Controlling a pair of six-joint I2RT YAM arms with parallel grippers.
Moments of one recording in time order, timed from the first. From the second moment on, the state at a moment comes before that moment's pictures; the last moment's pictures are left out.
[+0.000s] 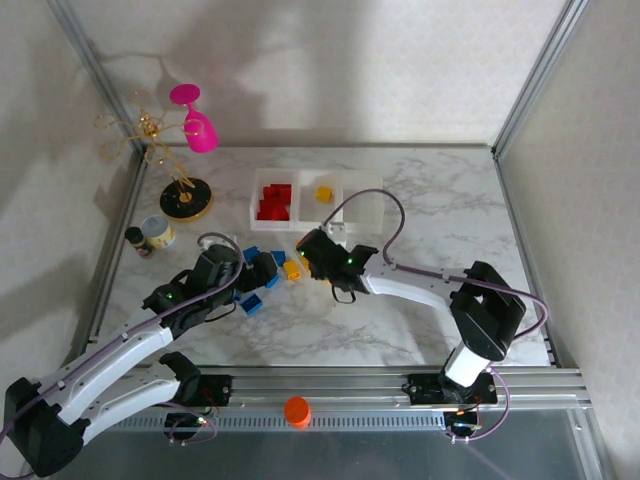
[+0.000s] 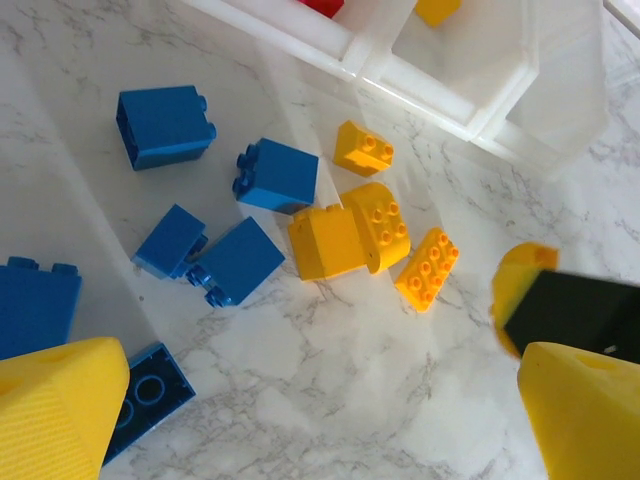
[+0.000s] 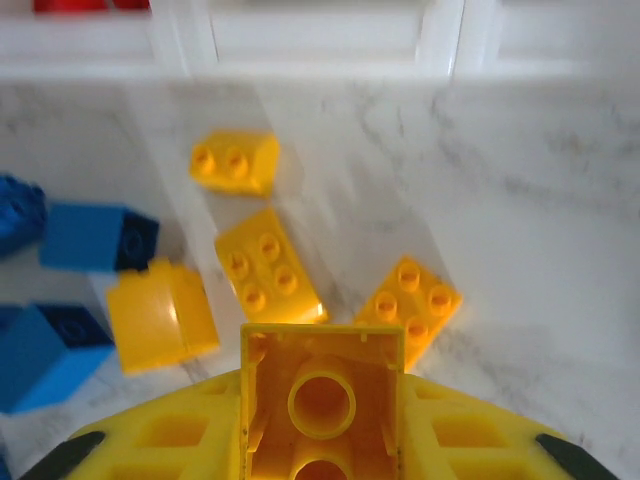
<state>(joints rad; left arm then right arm) -0.62 0.86 0.65 -0.50 -0.17 -0.90 0.98 1.66 1.14 -0.47 0.39 0.79</state>
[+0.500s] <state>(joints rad) -0.55 1.03 0.73 -0.39 -0.23 -0.86 0.79 2.01 1.54 -0.40 0.38 0.60</state>
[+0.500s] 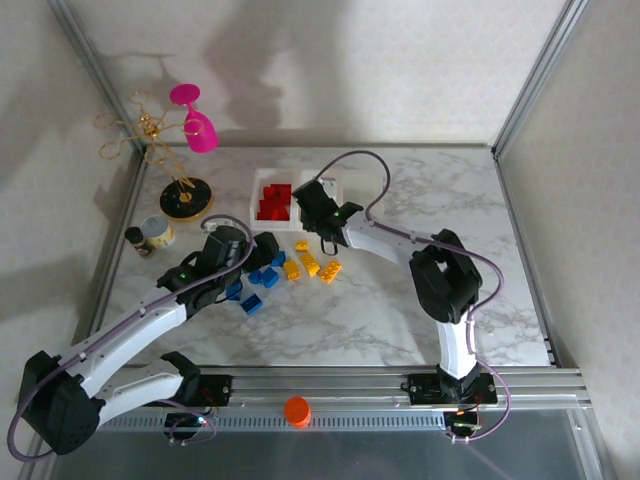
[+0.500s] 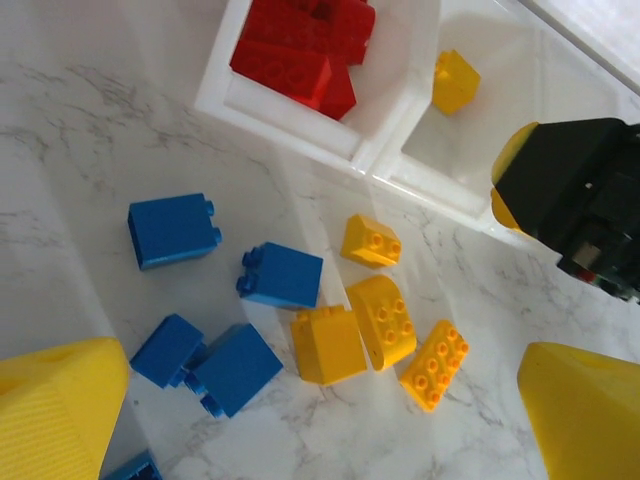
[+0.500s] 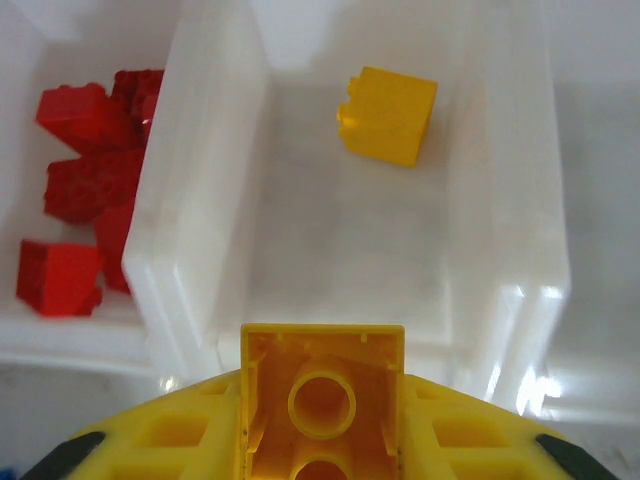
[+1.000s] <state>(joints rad) -0.49 1.06 0.74 -0.36 -0.25 -0.85 0.69 2.26 1.86 -0.42 0.31 0.49</state>
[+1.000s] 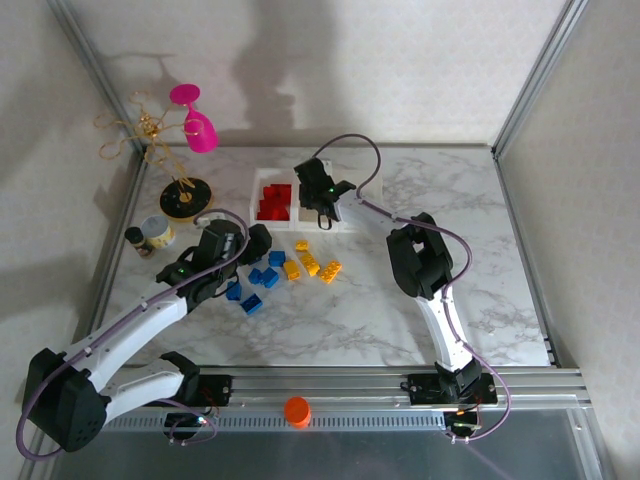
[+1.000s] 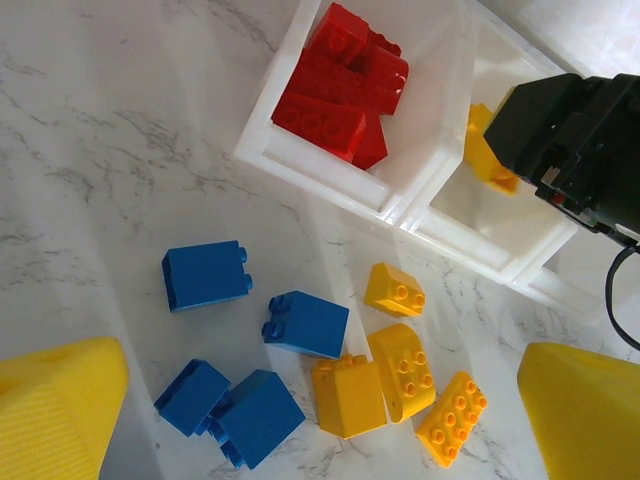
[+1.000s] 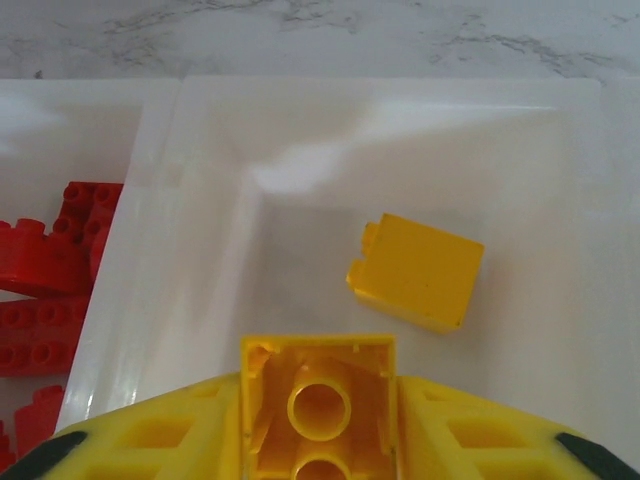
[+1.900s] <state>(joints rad) -0.57 0.82 0.67 -0.46 -0.16 -0.90 0.91 1.74 1.09 -0.41 0.36 0.74</state>
